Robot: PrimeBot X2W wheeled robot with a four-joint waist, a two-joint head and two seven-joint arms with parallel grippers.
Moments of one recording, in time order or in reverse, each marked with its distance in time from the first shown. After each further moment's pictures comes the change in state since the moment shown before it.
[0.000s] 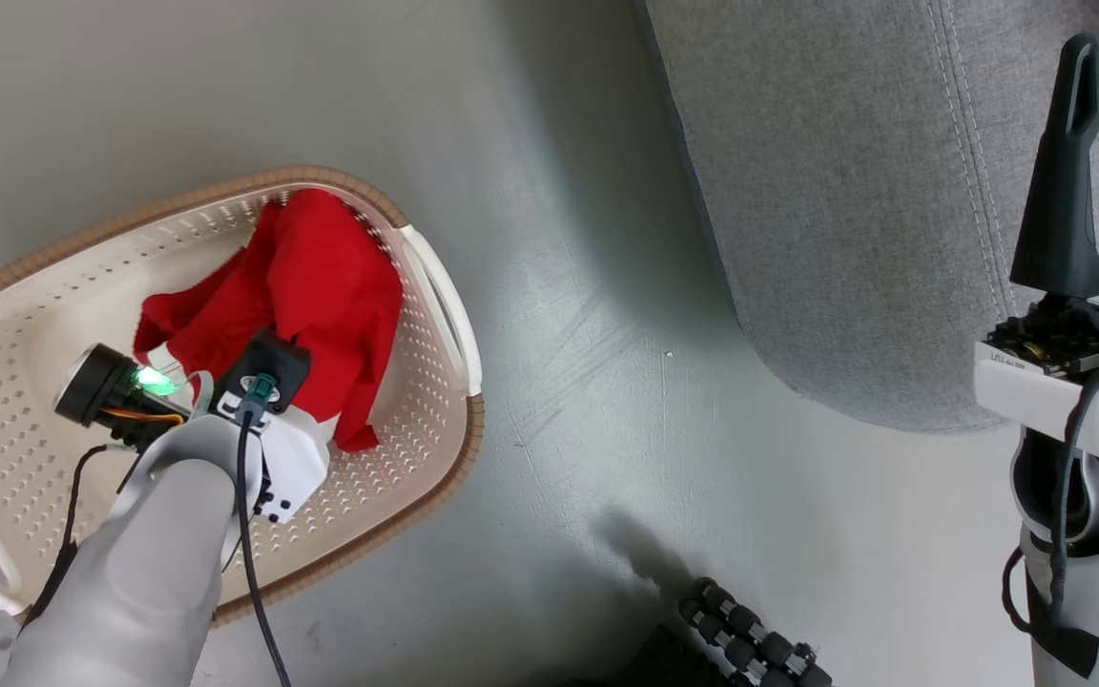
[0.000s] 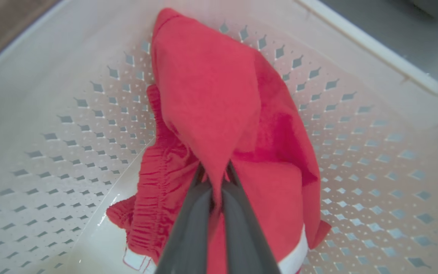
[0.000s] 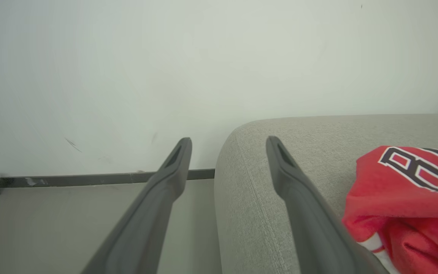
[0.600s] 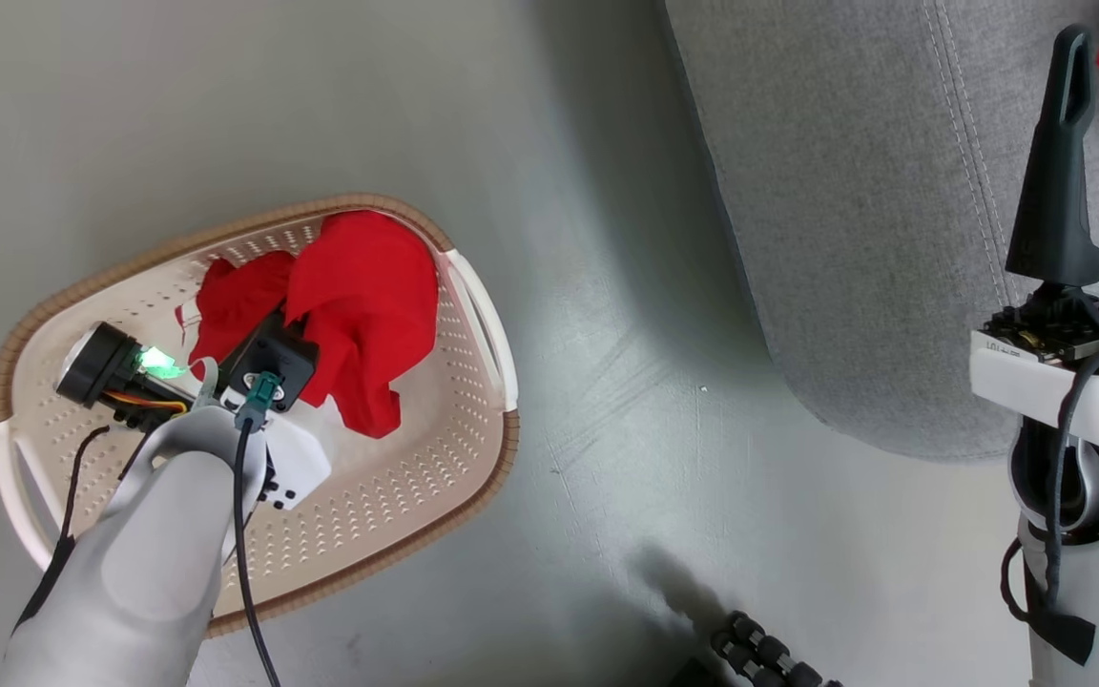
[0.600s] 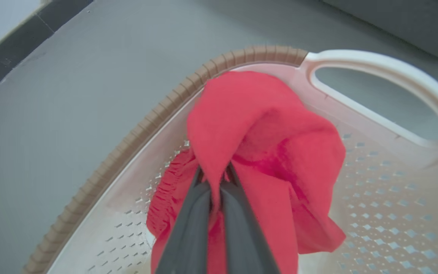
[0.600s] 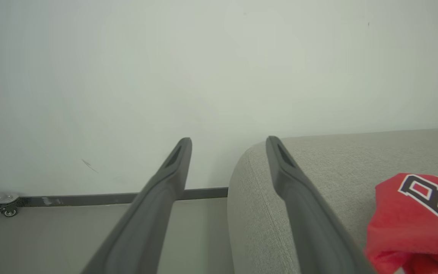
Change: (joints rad) left arm 0.013 0.026 -0.009 -0.107 0.017 0.004 -0.025; right arm -0.020 0.000 -0.001 0.024 -0.011 0.000 0.000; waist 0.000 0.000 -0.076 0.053
